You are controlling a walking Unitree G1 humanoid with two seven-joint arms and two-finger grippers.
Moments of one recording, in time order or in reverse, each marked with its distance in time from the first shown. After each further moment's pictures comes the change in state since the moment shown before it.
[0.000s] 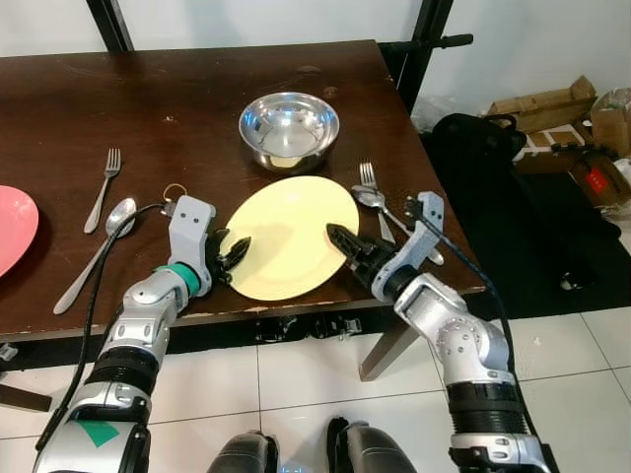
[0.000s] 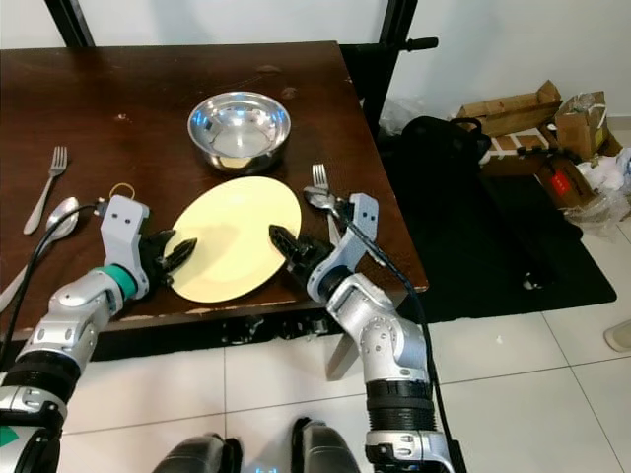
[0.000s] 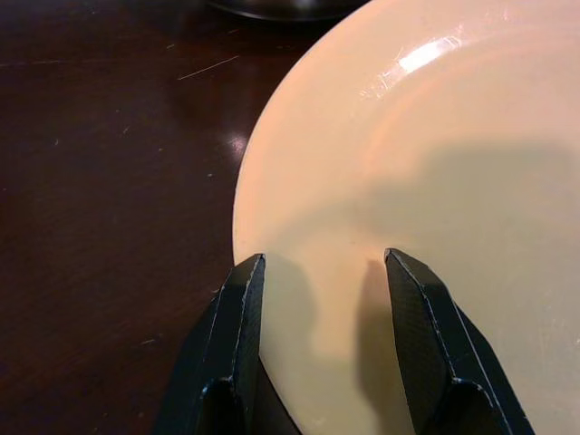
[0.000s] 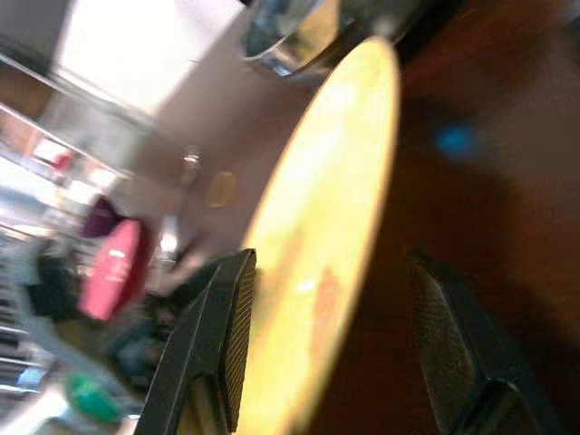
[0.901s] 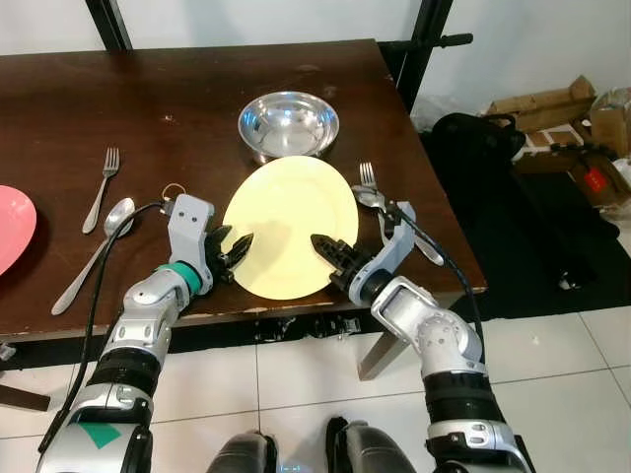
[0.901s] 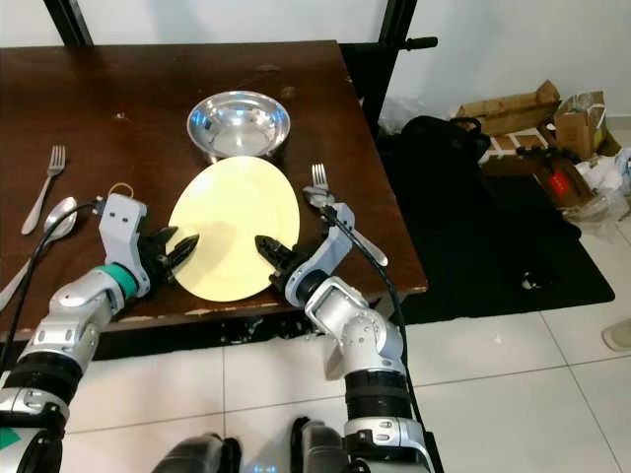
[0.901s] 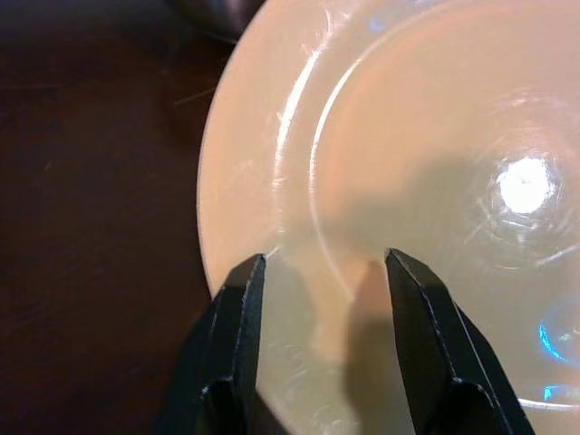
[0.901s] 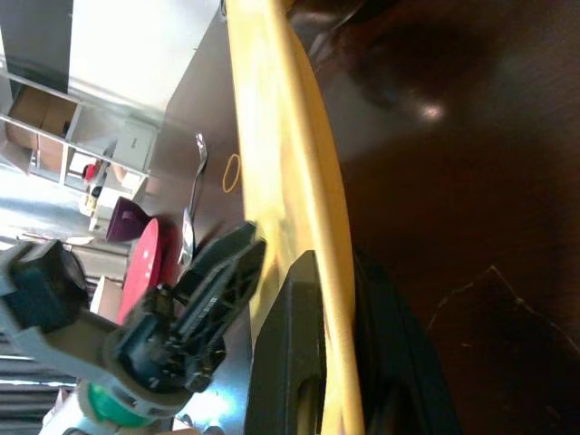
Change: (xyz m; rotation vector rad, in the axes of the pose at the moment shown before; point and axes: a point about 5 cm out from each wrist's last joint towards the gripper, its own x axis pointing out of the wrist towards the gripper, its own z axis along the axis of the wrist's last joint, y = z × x) left arm 0.001 -0.005 0.014 -0.030 -0.083 -0.020; right arm 0.010 -0.004 -0.012 0.114 0.047 -0.020
